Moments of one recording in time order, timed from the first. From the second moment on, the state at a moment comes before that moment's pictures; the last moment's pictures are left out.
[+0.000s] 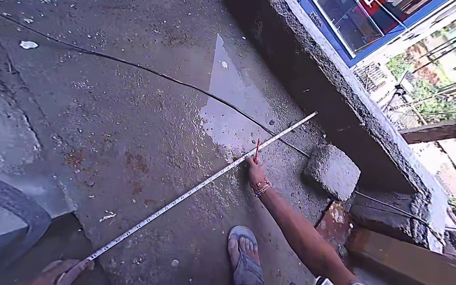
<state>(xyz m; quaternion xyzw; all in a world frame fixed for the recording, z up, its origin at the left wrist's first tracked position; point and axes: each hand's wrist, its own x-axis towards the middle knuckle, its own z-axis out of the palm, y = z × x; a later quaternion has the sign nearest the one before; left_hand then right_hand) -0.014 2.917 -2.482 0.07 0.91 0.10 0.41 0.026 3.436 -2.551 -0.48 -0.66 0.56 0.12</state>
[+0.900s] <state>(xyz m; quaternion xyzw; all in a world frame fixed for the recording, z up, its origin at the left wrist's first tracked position) 0.021 2.862 -2.523 0.02 0.92 0.14 0.37 0.036 3.412 -2.547 -0.49 -0.63 0.59 0.10</state>
